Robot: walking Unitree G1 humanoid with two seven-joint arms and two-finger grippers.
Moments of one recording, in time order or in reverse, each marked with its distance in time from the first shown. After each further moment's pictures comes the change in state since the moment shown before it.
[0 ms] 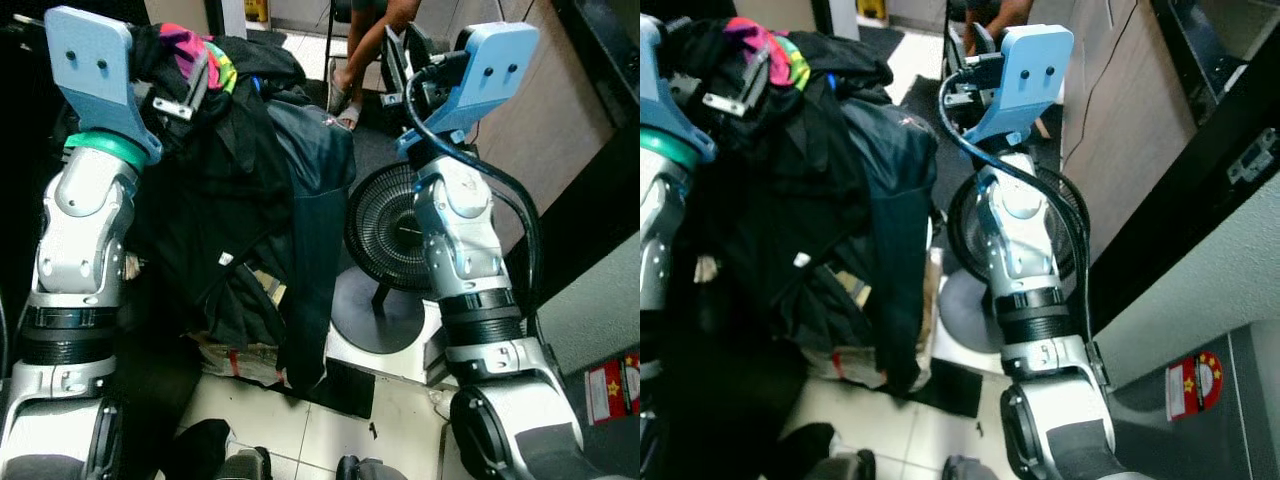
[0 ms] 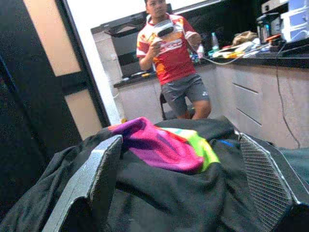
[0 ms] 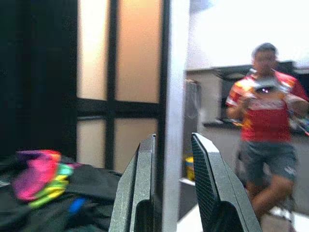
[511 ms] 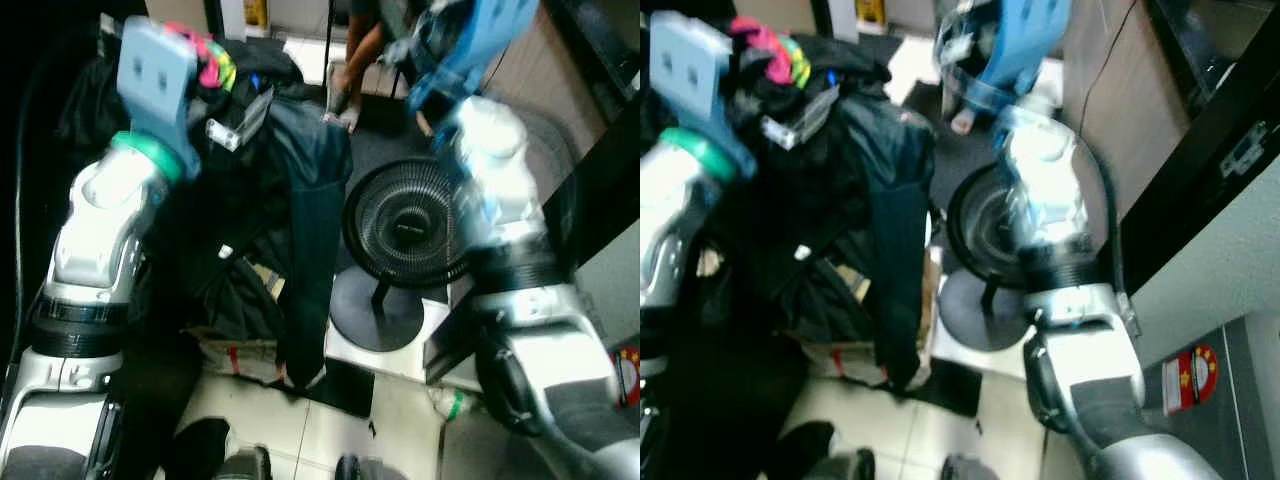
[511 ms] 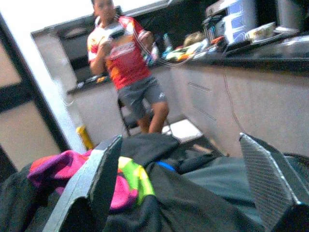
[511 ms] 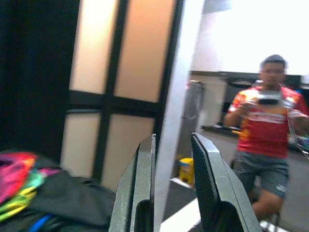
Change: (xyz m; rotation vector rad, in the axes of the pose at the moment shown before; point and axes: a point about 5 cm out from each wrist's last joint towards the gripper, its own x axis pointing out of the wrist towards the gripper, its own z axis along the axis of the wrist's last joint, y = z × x) left arm 0.019 -0.021 0.013 -0.031 -0.001 -0.202; right arm 0.039 -0.034 0.017 -0.141 0.069 0.061
